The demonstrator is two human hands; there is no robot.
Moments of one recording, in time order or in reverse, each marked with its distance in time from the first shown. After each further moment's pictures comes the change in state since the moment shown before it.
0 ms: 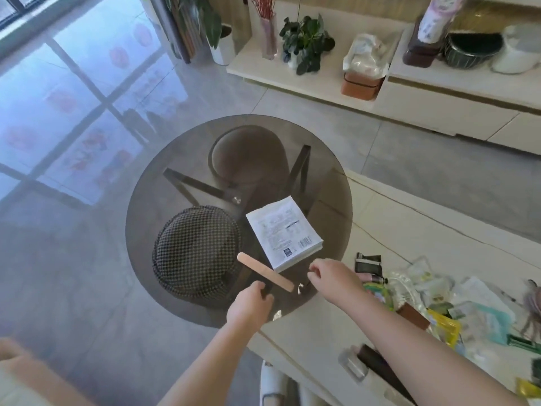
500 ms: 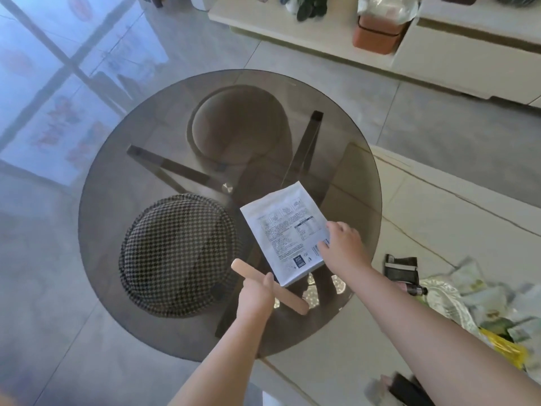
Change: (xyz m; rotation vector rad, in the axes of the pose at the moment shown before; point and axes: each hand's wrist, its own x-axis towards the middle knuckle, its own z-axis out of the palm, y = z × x) left_hand 0.155 -0.011 0.044 -0.418 -0.053 -0.350; right_hand 0.154 0.011 0.042 0.036 0.164 0.125
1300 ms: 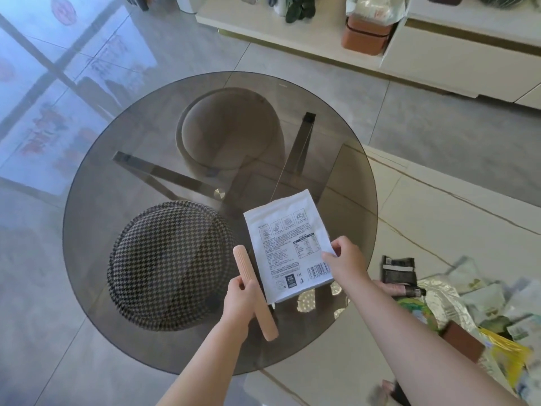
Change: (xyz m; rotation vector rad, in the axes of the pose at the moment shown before) left_hand 0.009 -0.002 -0.019 -0.404 -0.058 0.011; right_hand 0.000 0.016 0.022 0.473 0.006 0.310
